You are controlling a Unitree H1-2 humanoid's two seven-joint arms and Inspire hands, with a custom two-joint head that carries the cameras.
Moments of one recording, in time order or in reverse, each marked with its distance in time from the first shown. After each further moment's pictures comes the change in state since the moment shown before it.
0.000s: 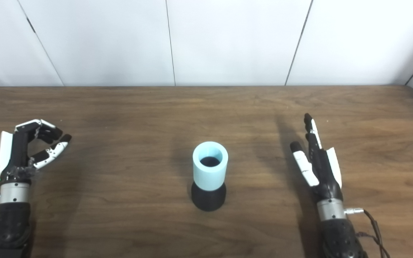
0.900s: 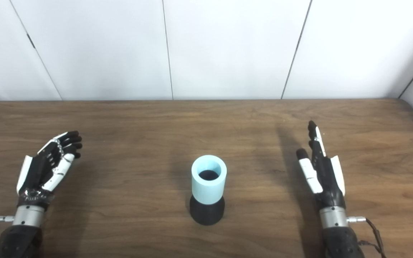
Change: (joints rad) left arm 0.075 -0.060 0.010 -0.156 -0.297 0.187 -0.259; right arm -0.038 -0.001 -0.022 0.051 0.073 -0.042 -0.015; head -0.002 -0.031
